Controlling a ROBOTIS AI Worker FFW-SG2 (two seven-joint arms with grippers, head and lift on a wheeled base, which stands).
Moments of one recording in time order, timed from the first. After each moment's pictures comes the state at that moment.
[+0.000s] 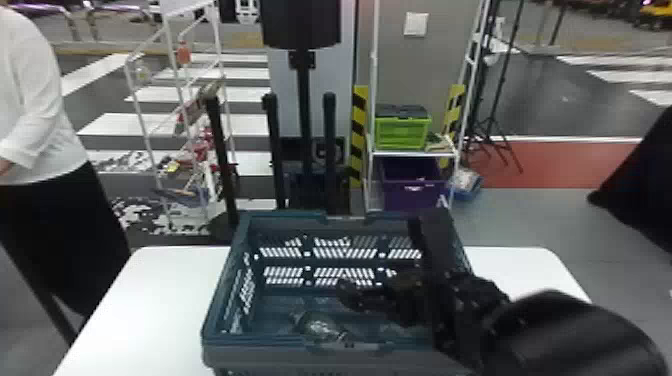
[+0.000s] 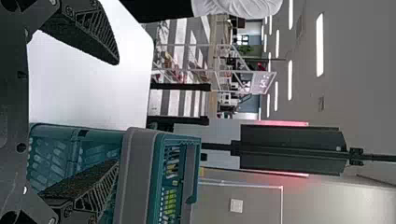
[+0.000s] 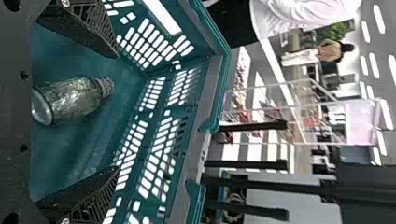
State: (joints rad) left arm 0.87 0.36 -0.23 -2.12 0.13 -0.31 0.51; right arm -0.15 -0.10 0.27 -1.92 -0.15 0.94 0.22
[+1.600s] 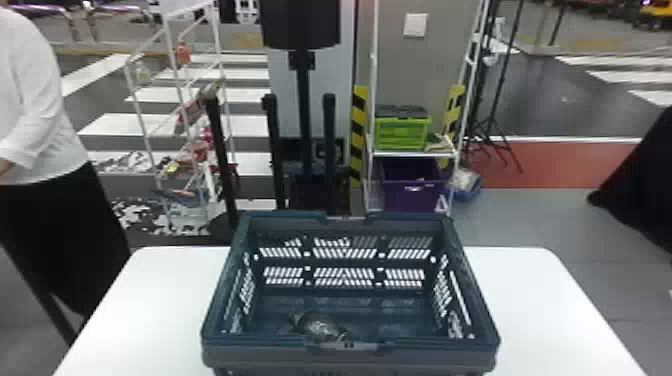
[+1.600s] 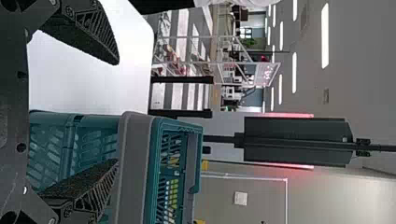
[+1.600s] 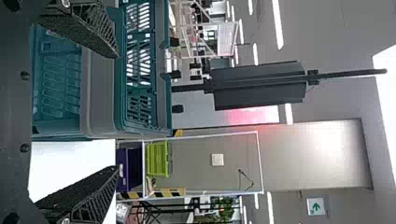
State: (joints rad) left arm 0.82 0.36 -0.26 -2.15 0.12 -0.21 0.52; right arm 0.86 -0.09 0.01 -2.08 -0.13 -0.39 0.12
